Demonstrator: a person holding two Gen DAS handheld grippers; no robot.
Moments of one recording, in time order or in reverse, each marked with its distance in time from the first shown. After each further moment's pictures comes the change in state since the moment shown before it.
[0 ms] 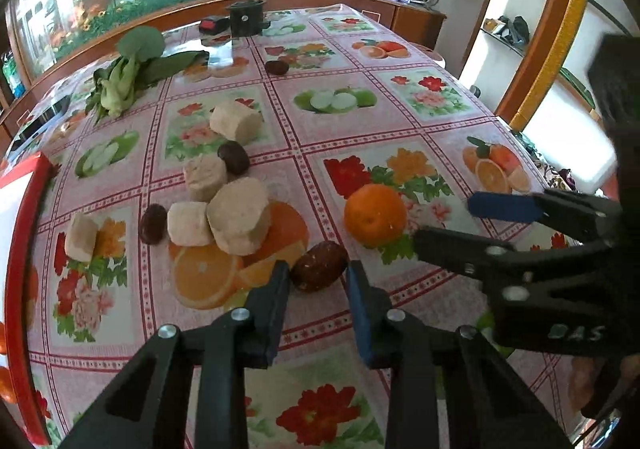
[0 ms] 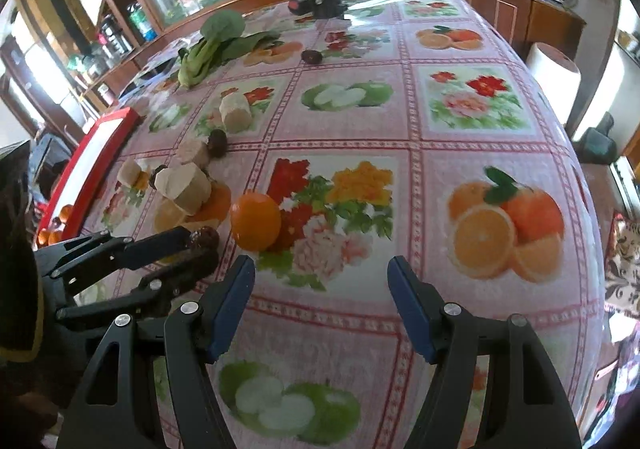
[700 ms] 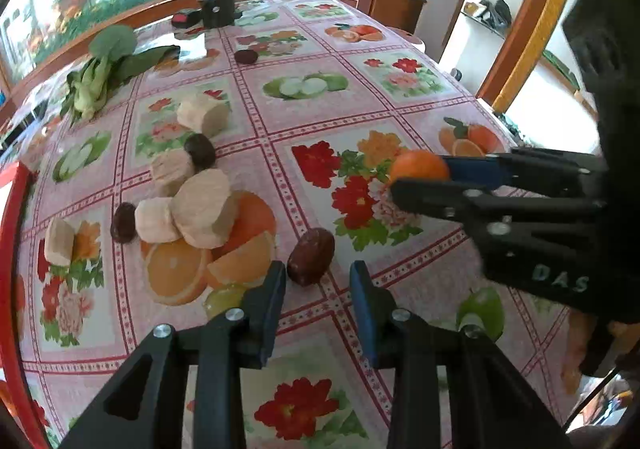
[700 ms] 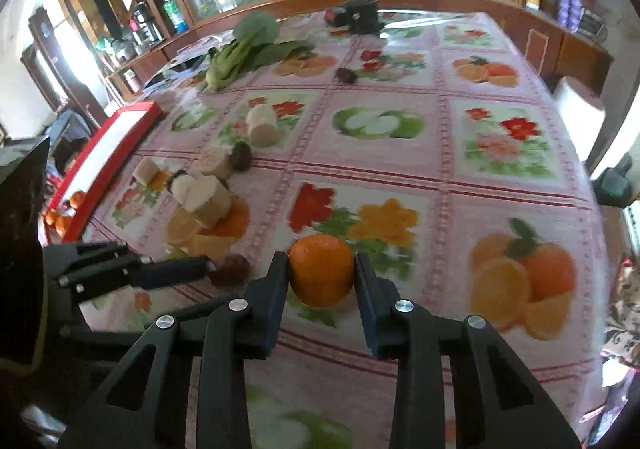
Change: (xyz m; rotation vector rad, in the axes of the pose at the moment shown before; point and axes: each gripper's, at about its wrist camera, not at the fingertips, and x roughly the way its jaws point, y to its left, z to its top) left arm 0.006 -0.013 0.001 0.053 0.051 -0.051; right arm -0.010 -0.008 0.003 -0.096 -0.048 0.035
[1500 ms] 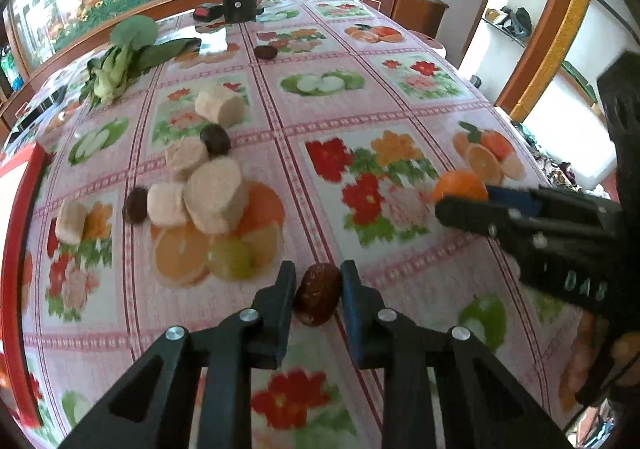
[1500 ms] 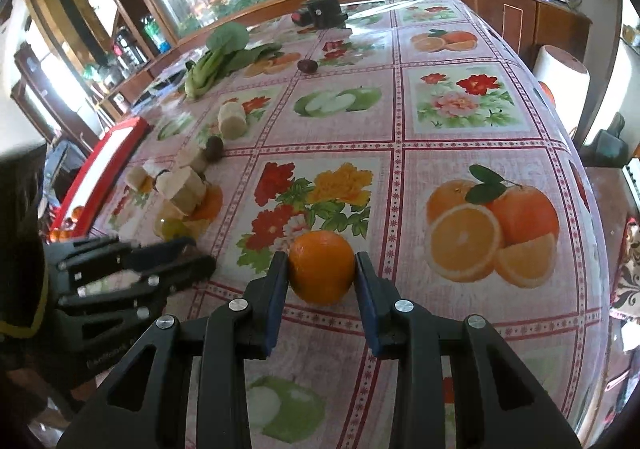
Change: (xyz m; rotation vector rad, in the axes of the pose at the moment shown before) left arm -0.008 -0.001 -0.009 -0.066 0.001 0.049; right arm -0.009 -0.022 -0.019 0.127 -0.021 0.043
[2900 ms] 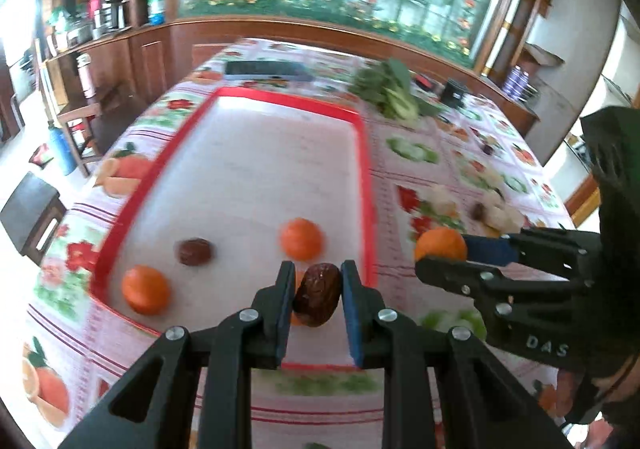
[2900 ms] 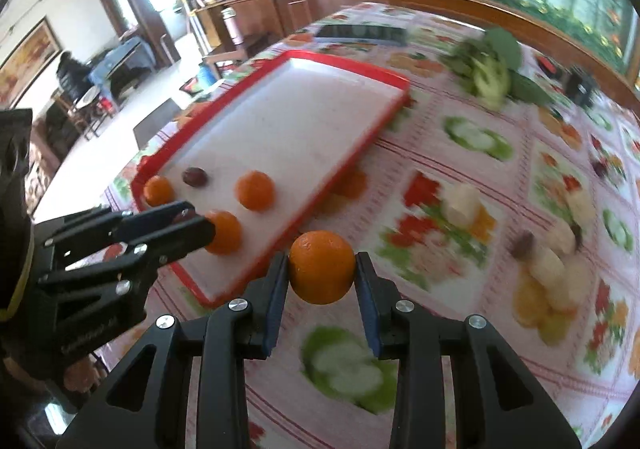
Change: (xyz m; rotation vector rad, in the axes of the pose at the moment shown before) left arm -0.138 0.270 -0.103 -0.373 -0.204 0.156; right arm 0.083 0.330 0.014 -0.403 0.134 0.137
